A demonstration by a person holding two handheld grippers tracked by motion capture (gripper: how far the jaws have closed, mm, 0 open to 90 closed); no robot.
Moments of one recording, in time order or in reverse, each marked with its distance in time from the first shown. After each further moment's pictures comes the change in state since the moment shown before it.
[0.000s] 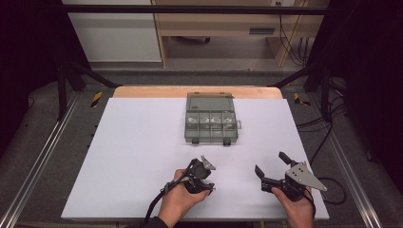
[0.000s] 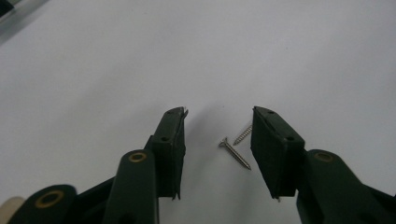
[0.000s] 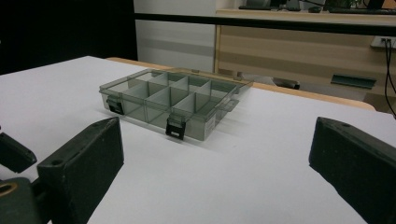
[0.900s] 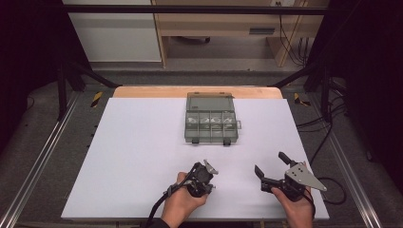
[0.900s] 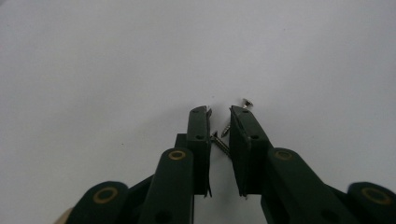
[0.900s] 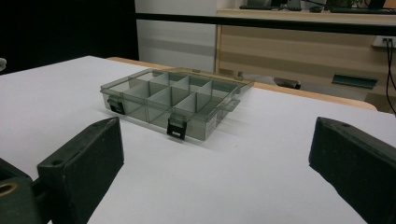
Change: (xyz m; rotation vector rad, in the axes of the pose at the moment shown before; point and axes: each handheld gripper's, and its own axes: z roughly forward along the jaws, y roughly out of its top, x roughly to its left) left arm -0.006 -0.004 0.009 0.018 0.015 0.027; right arm 0.001 0.000 0.001 0.000 0.004 -0.002
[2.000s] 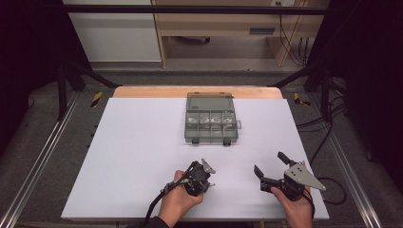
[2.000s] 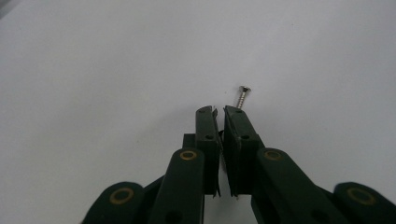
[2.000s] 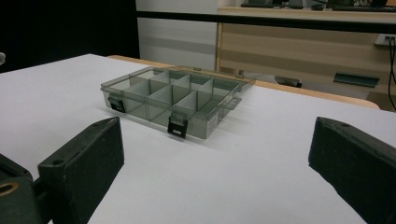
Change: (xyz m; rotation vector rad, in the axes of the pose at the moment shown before) left arm 0.009 -0.003 -0.002 -0.002 -0.012 0.034; right arm 0.000 -0.001 0.002 0.008 0.003 0.003
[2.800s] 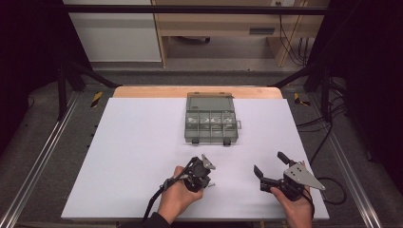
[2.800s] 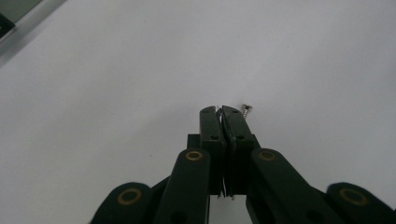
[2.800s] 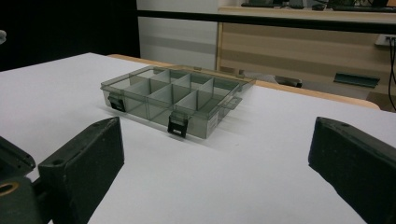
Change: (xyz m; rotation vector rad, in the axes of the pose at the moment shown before) left arm 0.006 0.011 -0.009 -0.024 -0.007 0.012; right arm 0.000 0.000 0.001 0.002 0.001 -0.005
